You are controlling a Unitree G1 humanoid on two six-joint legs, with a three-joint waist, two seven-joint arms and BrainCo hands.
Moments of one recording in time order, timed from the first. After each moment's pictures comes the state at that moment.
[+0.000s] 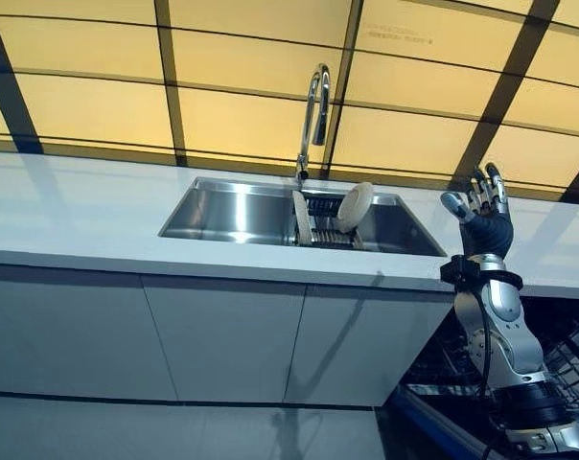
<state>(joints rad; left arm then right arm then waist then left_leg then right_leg) -0.08 0.28 -0.22 1.37 -0.13 -0.01 -0.08 -0.54 -0.53 -0.03 -0.01 0.70 -0.12 -0.36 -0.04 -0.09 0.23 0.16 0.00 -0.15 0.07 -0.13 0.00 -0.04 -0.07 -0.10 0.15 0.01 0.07</state>
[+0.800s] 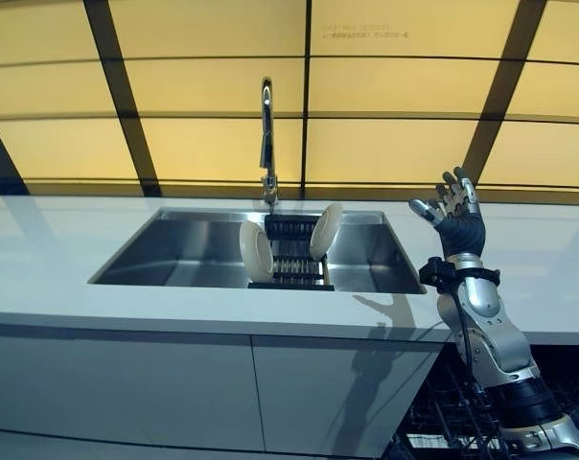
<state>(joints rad) -0.06 0.28 -0.18 1.28 -0.13 -0.08 -0.09 -0.57 -0.53 0.09 -0.01 0.61 -0.03 -0.43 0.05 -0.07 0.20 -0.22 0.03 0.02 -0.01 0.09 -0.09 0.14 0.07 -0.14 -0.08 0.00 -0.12</state>
